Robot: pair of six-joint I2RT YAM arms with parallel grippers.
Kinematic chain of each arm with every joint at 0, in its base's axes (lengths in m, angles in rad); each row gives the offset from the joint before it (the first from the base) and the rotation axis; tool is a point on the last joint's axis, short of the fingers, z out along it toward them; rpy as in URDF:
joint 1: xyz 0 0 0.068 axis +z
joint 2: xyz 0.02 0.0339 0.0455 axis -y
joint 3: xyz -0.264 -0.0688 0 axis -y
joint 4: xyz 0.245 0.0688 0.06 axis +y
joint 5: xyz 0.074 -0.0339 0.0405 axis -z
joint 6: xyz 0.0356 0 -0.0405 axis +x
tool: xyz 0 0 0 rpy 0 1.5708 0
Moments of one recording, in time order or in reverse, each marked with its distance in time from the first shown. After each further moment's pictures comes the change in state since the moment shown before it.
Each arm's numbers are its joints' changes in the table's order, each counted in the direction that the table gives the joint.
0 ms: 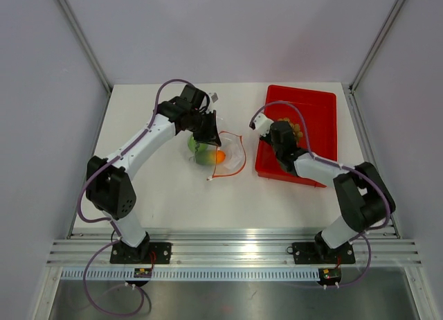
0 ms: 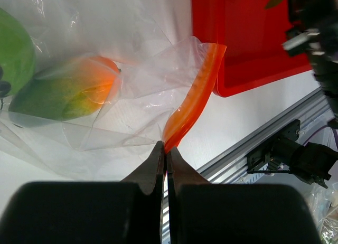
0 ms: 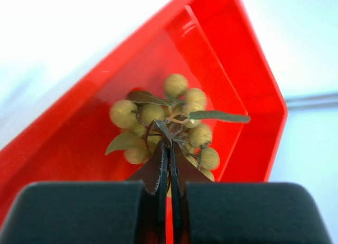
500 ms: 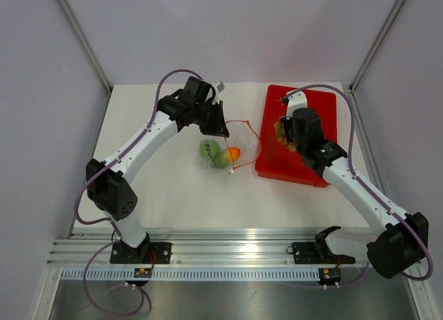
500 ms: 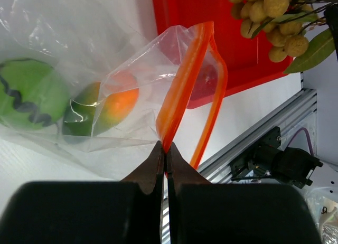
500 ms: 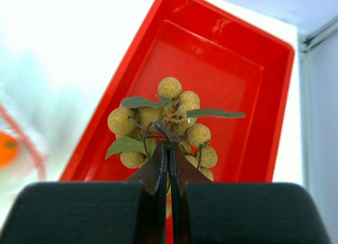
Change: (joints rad) left arm -0.047 -0.003 0.121 0.008 -0.028 -0.040; right arm -0.023 0.406 0.183 0.539 0.002 0.575
